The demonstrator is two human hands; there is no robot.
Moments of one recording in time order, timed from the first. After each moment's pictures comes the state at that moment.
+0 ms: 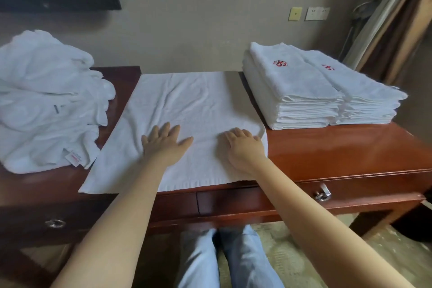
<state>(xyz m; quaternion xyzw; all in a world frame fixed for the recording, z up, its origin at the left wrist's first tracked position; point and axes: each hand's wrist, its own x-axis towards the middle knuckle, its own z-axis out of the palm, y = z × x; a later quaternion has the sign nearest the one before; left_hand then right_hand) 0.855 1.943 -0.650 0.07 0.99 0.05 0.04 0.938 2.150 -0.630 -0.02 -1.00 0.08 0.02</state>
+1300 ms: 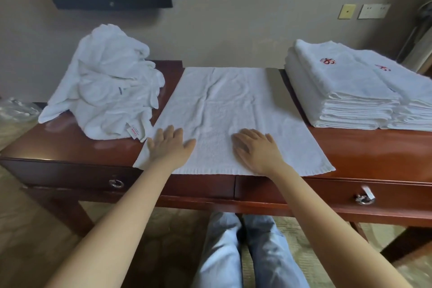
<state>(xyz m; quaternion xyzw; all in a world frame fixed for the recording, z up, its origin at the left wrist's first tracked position) 0.909 1.856 -0.657 0.00 1.00 0.09 0.00 0.953 2.105 -0.654 0.13 -0.98 0.13 0.10</state>
